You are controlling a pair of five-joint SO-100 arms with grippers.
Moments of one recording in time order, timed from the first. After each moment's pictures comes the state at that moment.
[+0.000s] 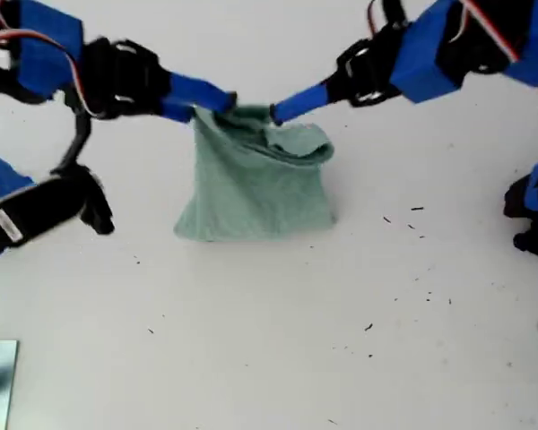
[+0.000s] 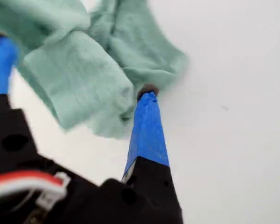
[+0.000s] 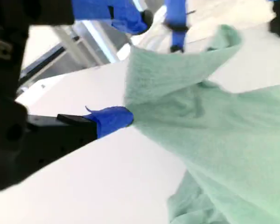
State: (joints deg) arm 0 -25.4 127.0 103.1 66.6 19.3; arm 1 29.6 118.7 86.9 74.8 -45.7
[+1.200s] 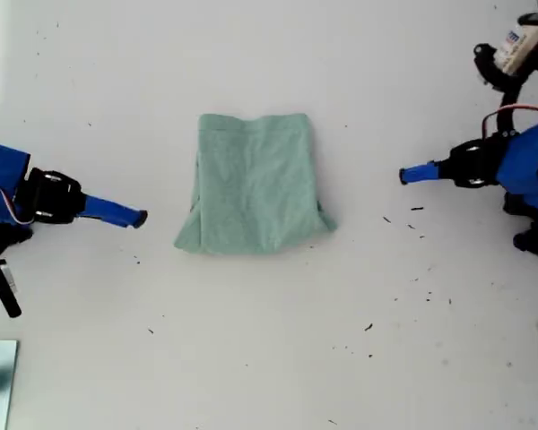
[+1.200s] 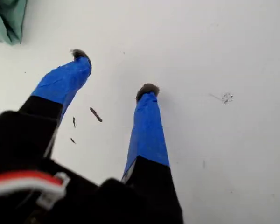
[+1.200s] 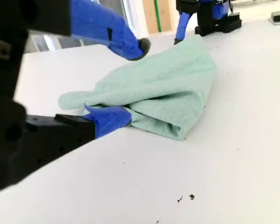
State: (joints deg) arm 0 -0.7 206.0 185.0 60.5 5.2; arm 1 31.6 200.0 175.1 77.6 -41.7
